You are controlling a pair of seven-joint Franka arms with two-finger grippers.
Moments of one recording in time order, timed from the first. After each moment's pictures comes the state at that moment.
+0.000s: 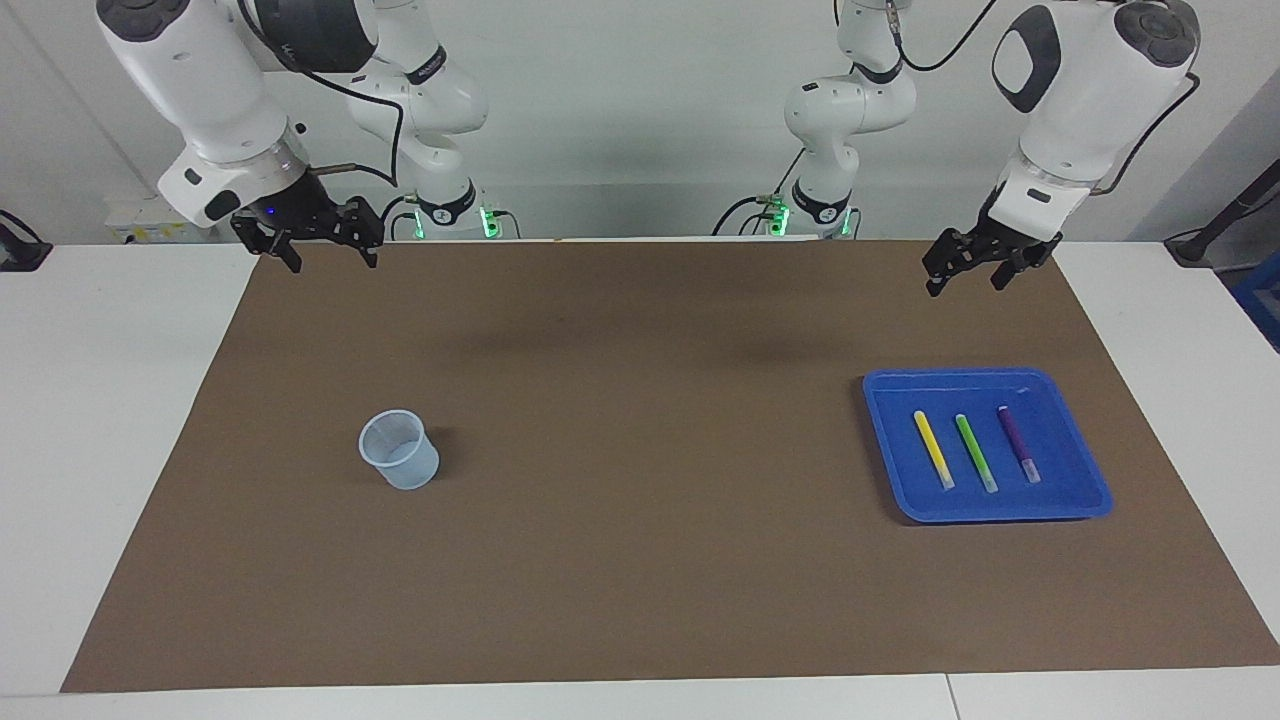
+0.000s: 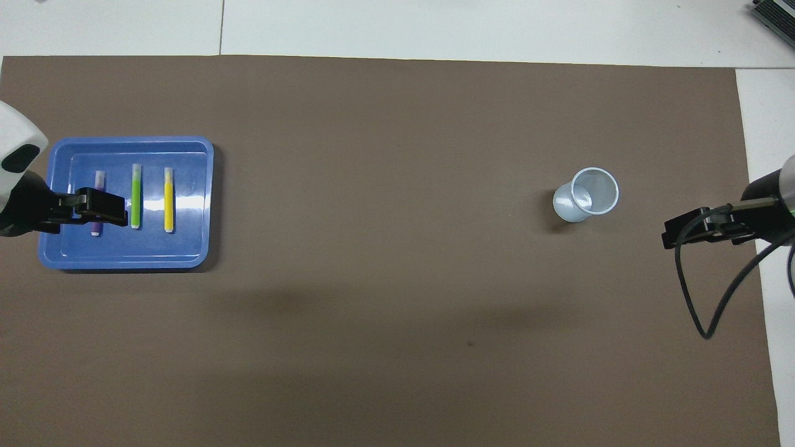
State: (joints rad) left arm 0.07 -0.07 -0.14 -1.75 -0.04 1.67 -0.10; right arm -0.02 -0.03 0.02 -1.65 0.01 1.47 -0.03
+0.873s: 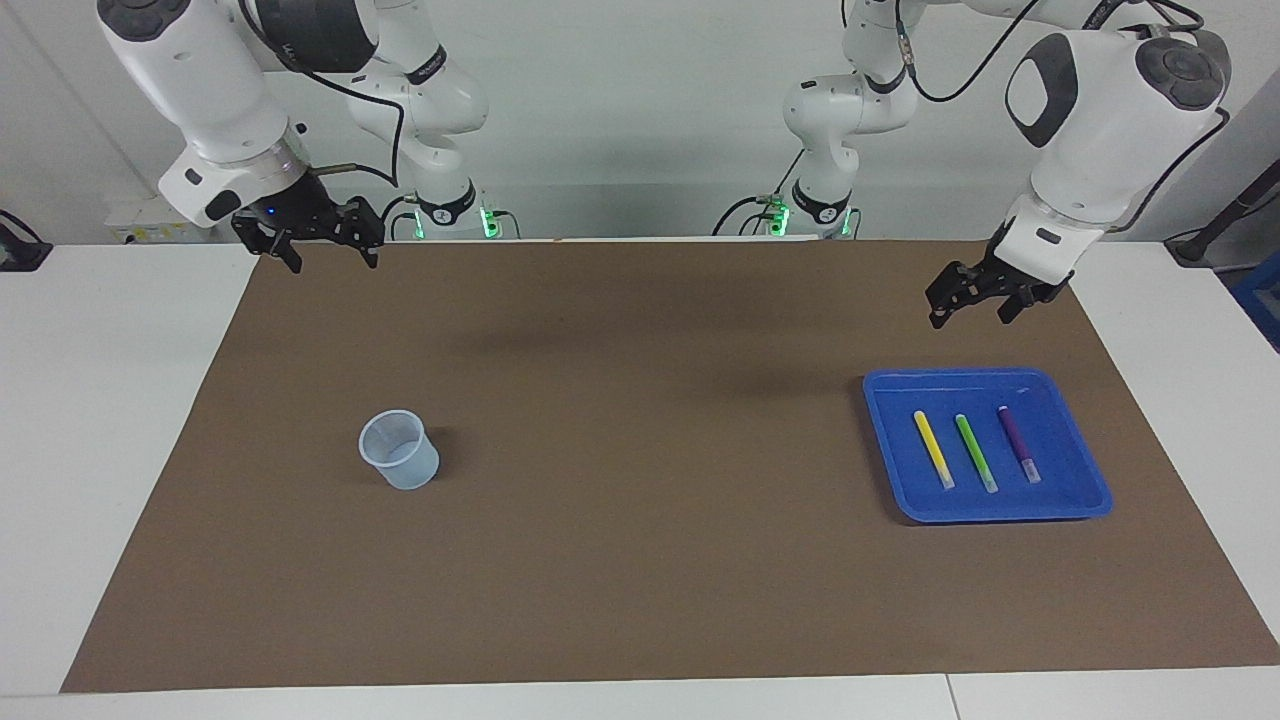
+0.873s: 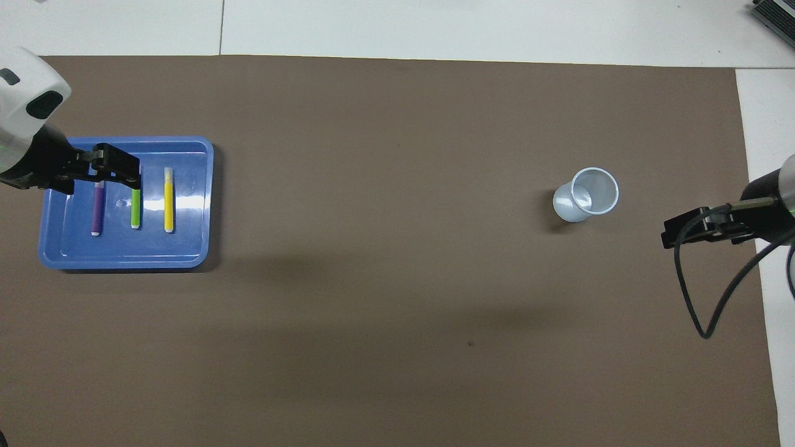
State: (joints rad) left arm 0.03 0.11 -0.13 -1.54 -0.01 1.61 -0.10; right arm -0.02 -0.03 0.03 -1.65 0.01 1.48 -0.03
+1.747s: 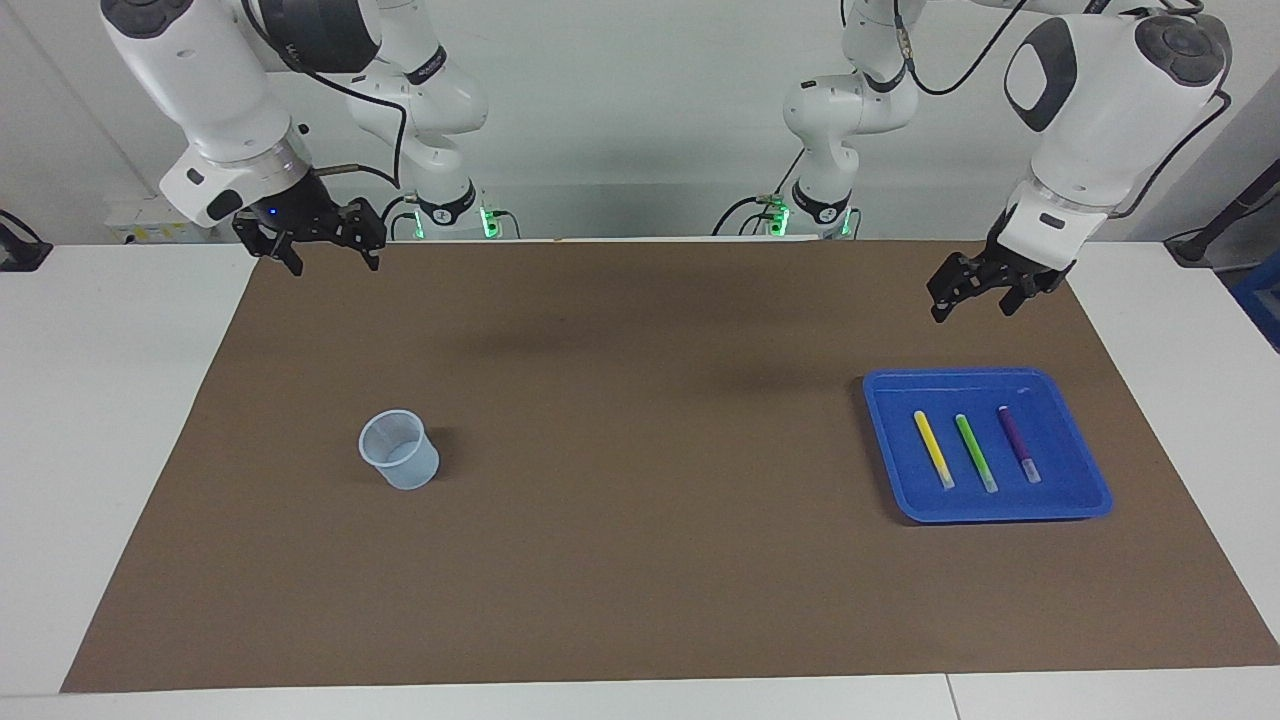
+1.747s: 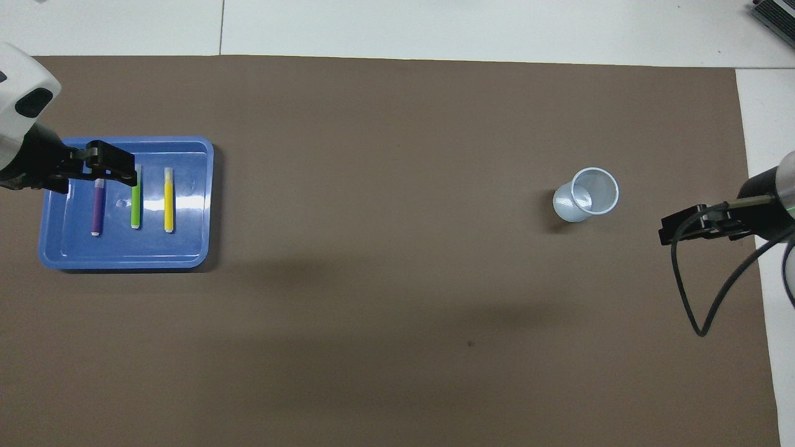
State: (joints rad) left arm 0.03 0.09 -0.13 -1.54 -0.01 1.62 -0.14; right arm -0.01 -0.03 0.03 -1.65 0.01 1.50 -0.03
